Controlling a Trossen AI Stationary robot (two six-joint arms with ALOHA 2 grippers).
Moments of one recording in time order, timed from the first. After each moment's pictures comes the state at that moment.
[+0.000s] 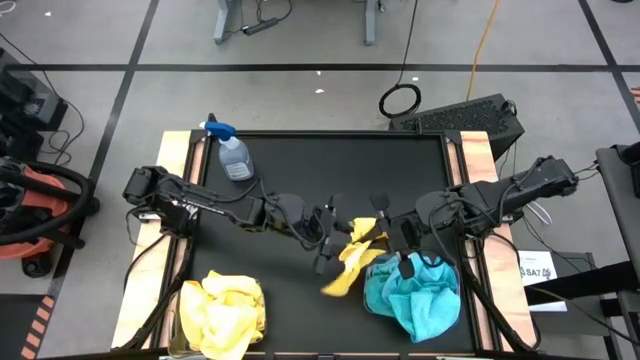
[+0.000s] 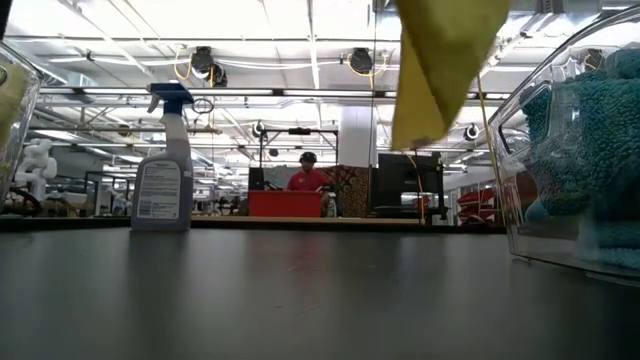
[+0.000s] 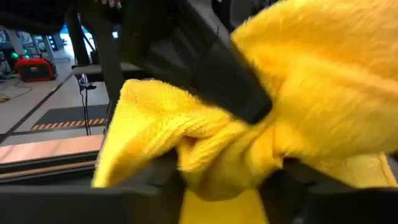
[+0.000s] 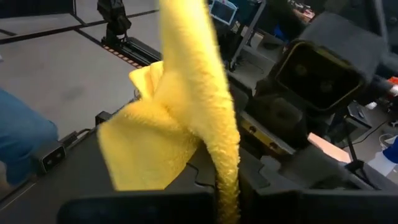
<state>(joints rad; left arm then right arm) -0.18 1.69 1.30 0.30 0.08 0.02 0.35 1.24 1.22 -0.30 0.05 -0.34</state>
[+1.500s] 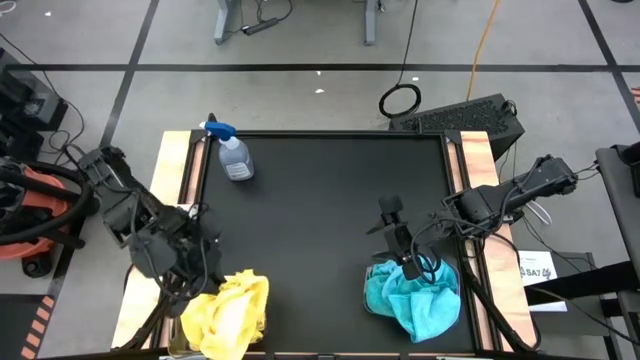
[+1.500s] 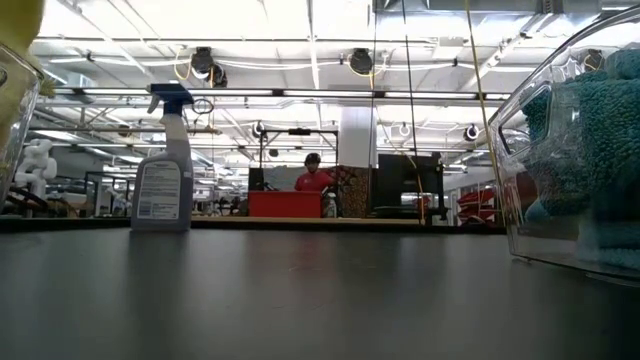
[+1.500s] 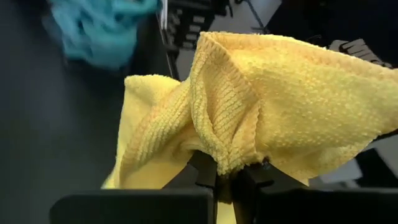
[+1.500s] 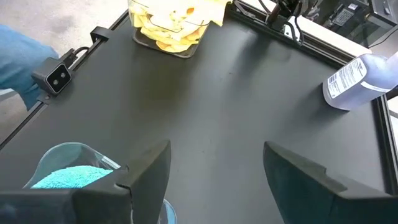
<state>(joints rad) -0.78 1.18 1.41 -0.80 -0.14 -0.58 0.40 1.24 1.22 -0.66 0.21 -0.12</state>
